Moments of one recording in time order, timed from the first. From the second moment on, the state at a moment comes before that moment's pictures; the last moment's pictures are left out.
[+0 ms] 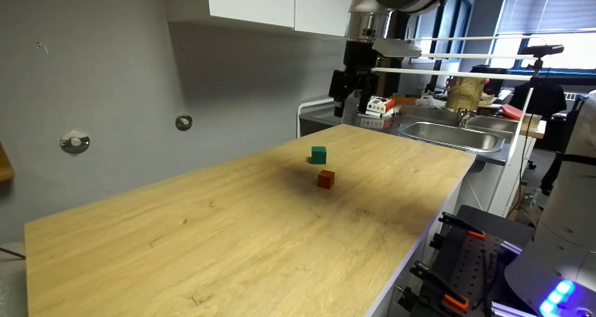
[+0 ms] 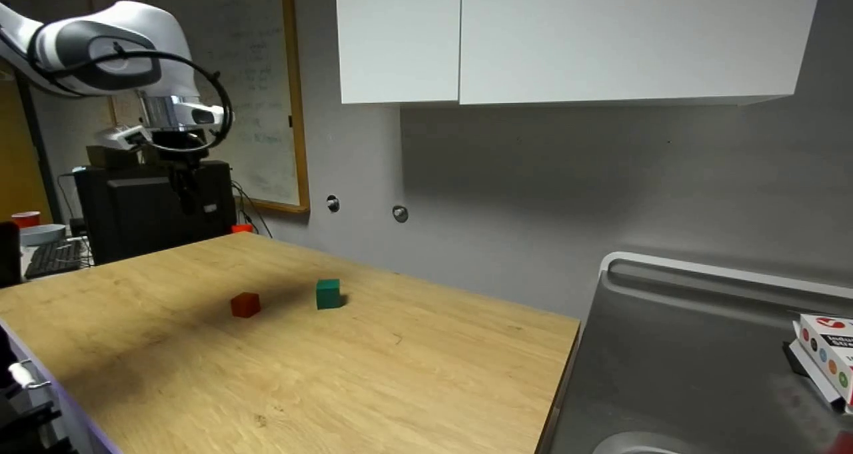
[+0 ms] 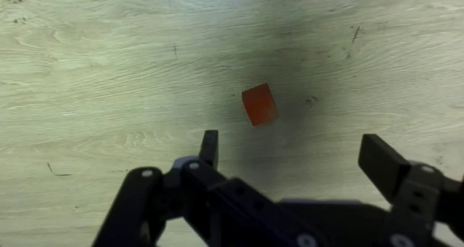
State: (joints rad) arm -0.01 -0.38 0.09 -2.48 0.02 2.20 0.19
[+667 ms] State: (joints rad) arm -0.01 0.06 0.05 -2.23 0.11 2.19 0.19
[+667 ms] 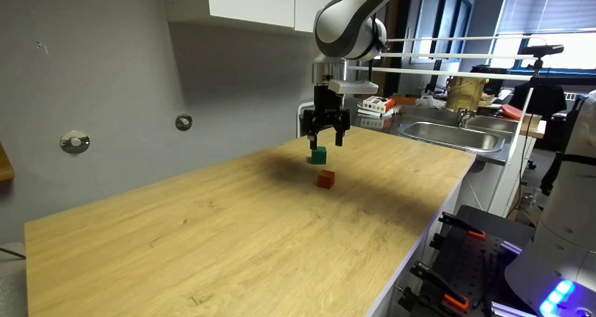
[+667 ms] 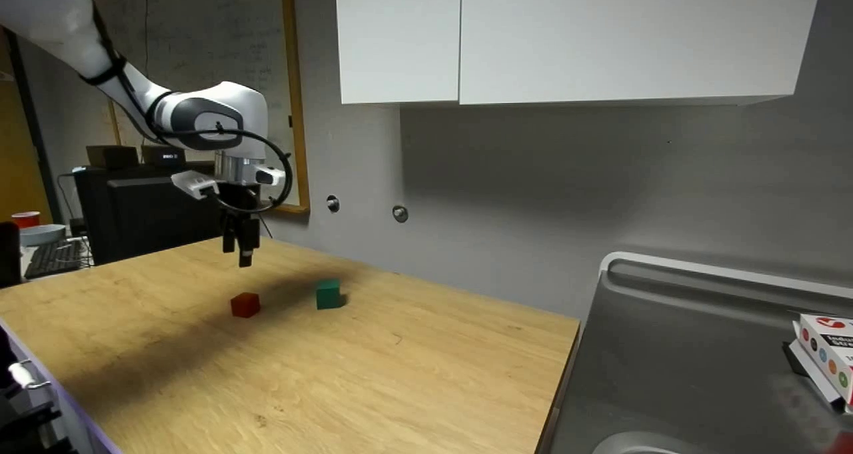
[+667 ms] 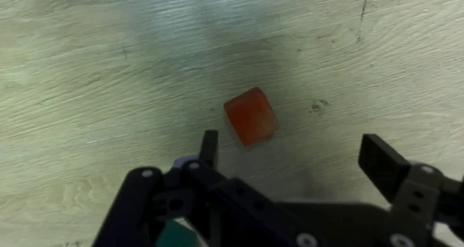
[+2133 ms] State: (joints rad) arm -0.02 0.40 -0.01 -2.03 0.33 2.05 0.32
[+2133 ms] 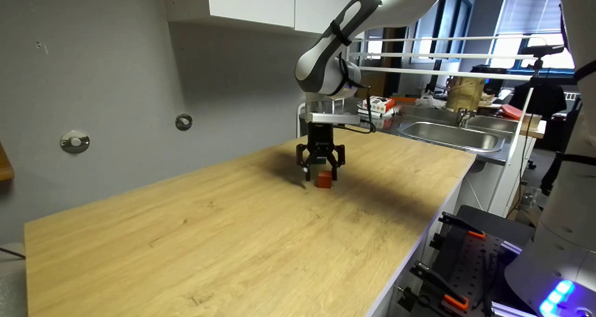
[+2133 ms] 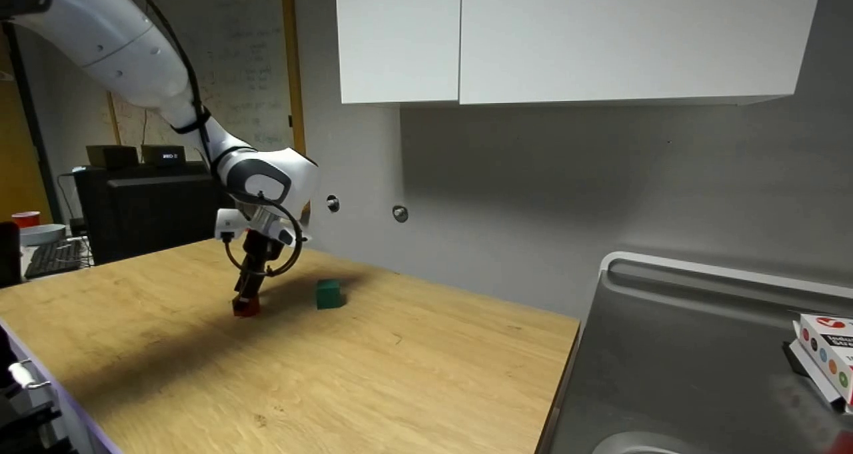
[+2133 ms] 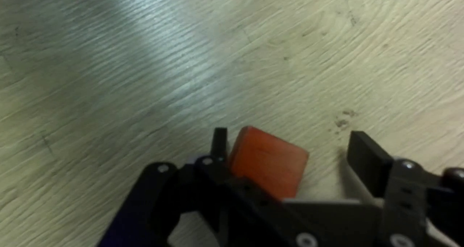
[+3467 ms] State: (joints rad) arm -0.06 0.34 -0.10 -1.86 0.31 2.00 0.36
